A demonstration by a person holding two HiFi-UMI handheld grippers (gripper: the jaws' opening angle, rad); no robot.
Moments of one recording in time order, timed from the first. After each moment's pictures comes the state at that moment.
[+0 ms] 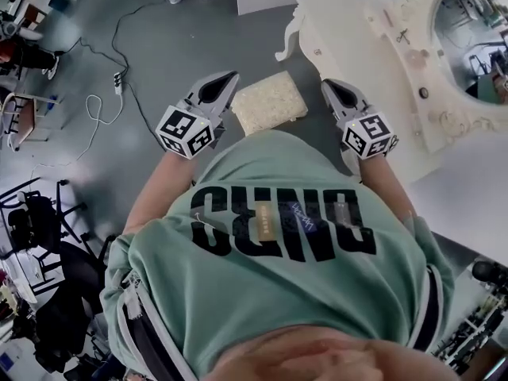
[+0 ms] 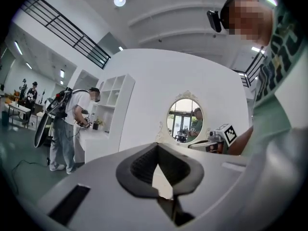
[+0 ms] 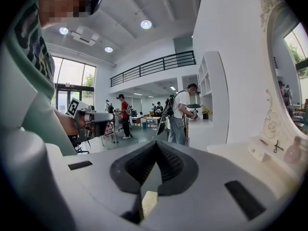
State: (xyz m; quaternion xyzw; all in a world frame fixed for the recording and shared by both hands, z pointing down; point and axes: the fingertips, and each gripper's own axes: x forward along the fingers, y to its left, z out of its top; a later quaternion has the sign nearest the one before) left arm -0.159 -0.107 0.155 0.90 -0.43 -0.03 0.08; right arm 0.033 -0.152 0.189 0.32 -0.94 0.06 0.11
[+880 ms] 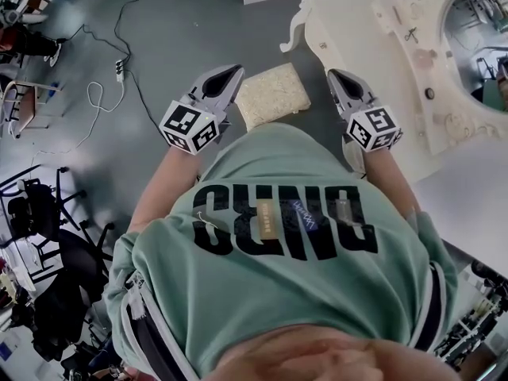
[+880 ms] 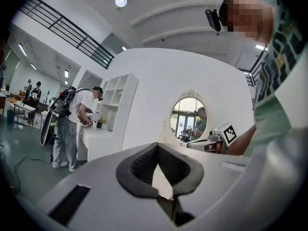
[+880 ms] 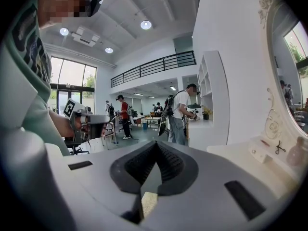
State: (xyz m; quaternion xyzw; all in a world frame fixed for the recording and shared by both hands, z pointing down) left arm -0.156 -0.114 0.160 0.89 -0.45 -0.04 0.09; right arm 0.033 -0.173 0.187 0.31 -0.94 0.06 0.11
